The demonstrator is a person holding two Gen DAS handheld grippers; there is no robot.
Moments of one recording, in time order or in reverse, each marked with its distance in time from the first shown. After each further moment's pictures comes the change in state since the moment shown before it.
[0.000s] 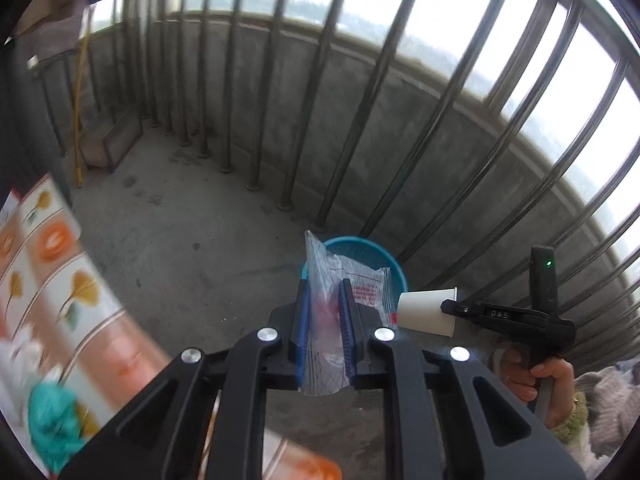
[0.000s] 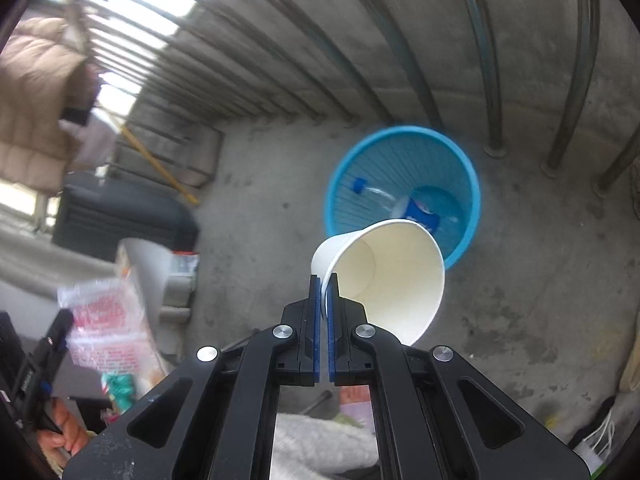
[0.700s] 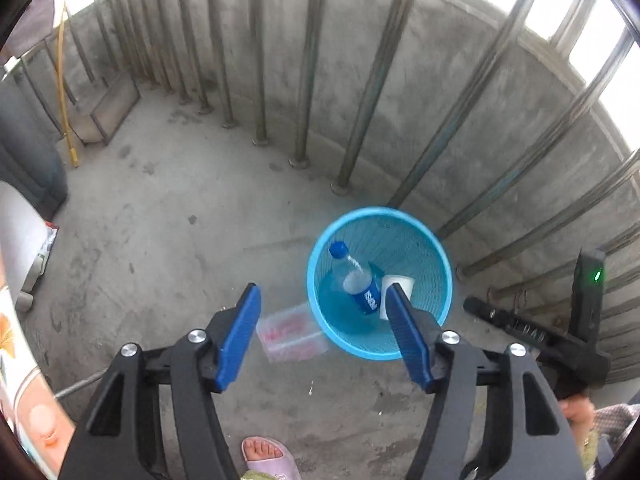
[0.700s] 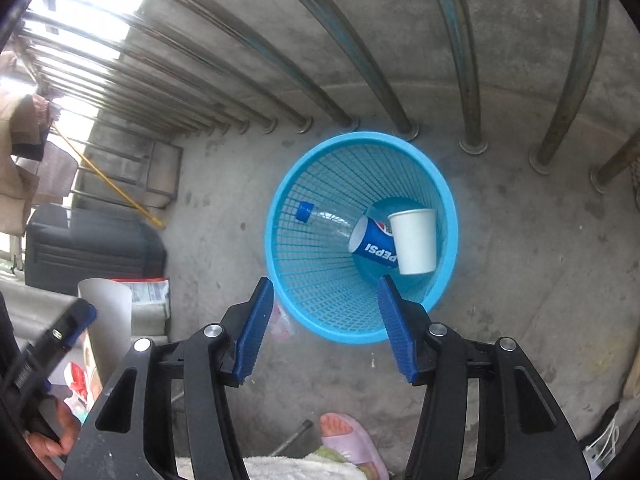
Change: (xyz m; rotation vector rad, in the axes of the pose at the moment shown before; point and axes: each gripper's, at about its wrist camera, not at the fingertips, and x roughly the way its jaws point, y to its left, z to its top) left arm 0.142 -0.016 0.034 -0.026 0.153 0.115; right arm 0.042 -0.062 0.030 0.085 -0.013 -0.054
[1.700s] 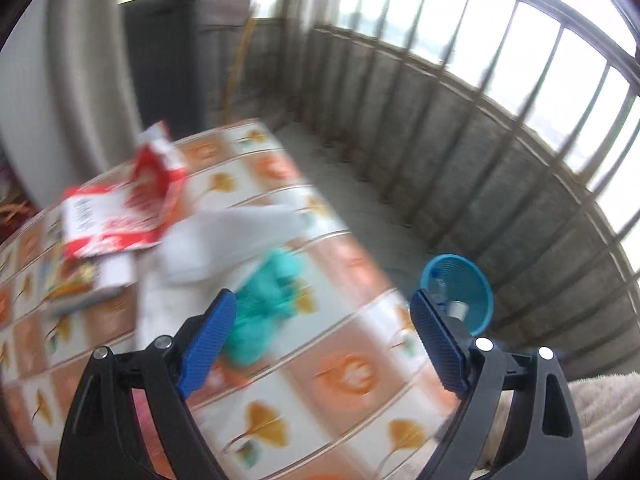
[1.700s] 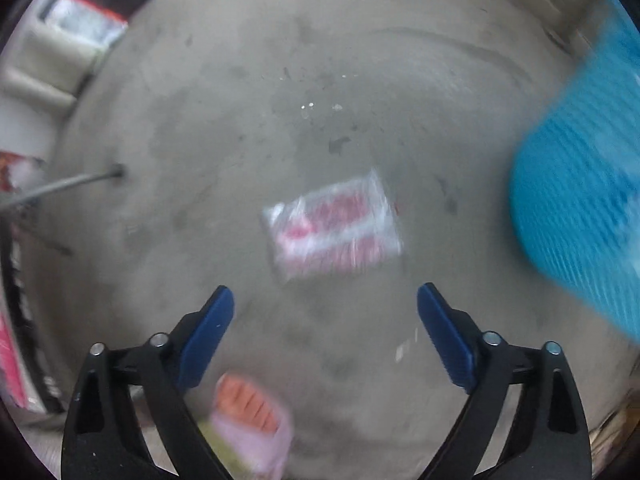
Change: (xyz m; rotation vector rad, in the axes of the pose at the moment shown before) left arm -0.281 0.187 -0.205 -0.355 -0.253 0.198; right arm 0.351 0.122 -0.170 -0.719 0.419 -0.330
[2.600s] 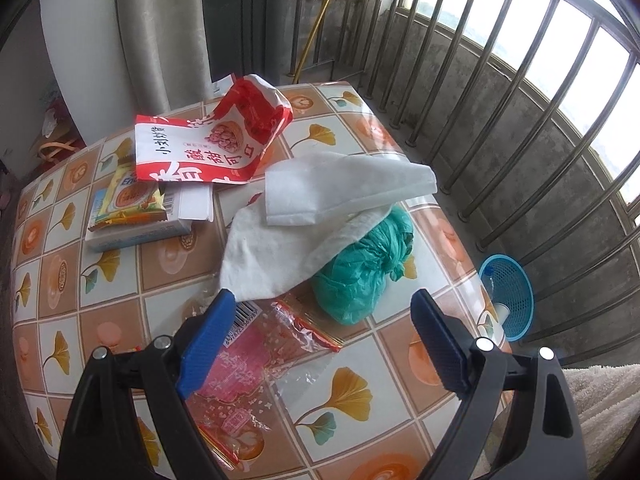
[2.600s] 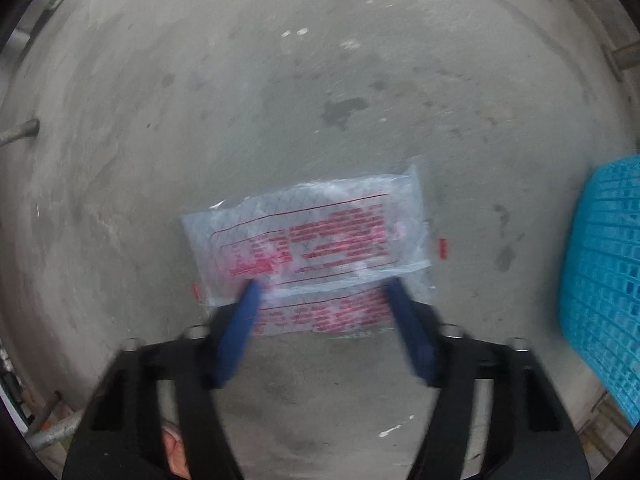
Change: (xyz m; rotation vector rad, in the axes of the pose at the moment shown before) left arm 0.009 0.059 -0.023 -0.149 0.079 0.134; right arm 0.108 -0.011 0.012 -0.084 0.113 -0.158
